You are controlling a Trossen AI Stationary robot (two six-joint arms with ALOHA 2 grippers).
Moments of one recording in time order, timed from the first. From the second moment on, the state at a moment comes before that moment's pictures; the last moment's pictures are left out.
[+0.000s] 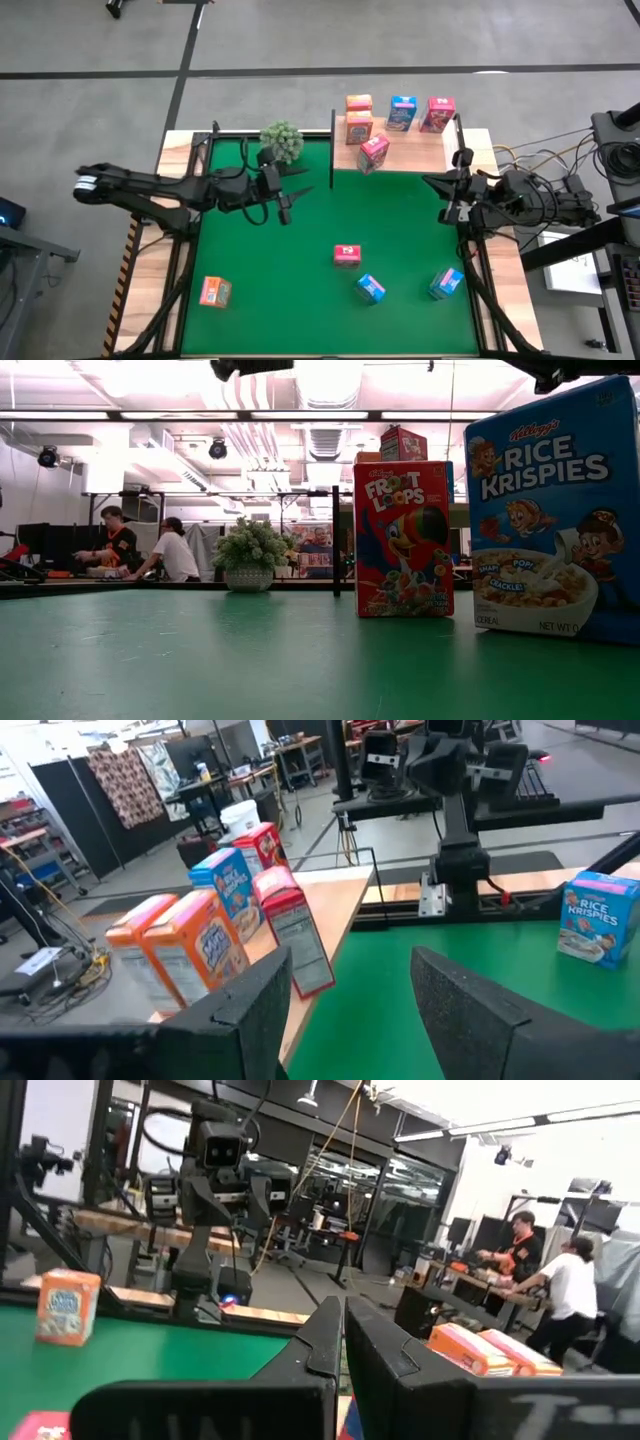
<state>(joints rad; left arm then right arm) -0.07 1.18 0.93 0.14 -0.41 0.20 0.01 0.29 0.42 0.04 0.24 -0.32</state>
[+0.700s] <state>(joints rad) -0.07 1.15 0.83 0.12 -0.41 0.22 0.01 0.55 0.53 -0.04 0.33 -0.06</state>
